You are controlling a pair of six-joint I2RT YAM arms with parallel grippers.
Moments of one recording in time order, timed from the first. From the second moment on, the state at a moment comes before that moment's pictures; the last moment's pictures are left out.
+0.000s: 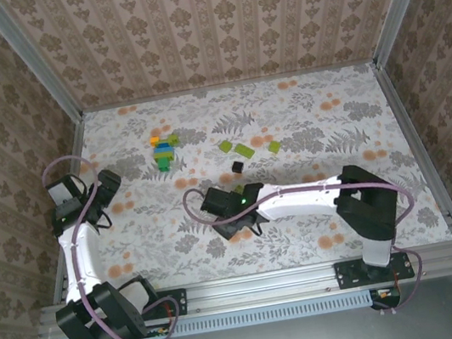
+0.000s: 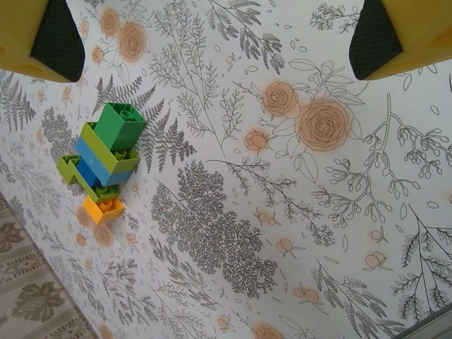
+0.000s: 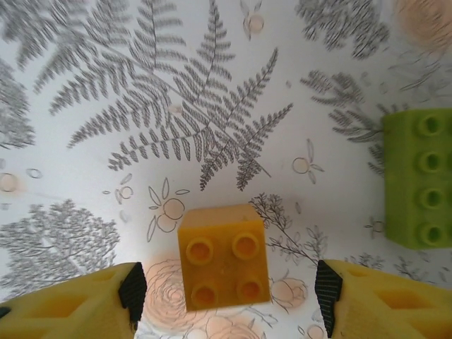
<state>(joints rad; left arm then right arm) 0.35 1.05 0.73 -0.45 0.29 -0.52 1.09 1.78 1.22 -0.60 0.23 0.34</state>
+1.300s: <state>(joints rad) 0.34 1.05 0.73 -0.45 0.29 -0.52 0.79 1.96 1.40 -0.72 0.17 0.11</state>
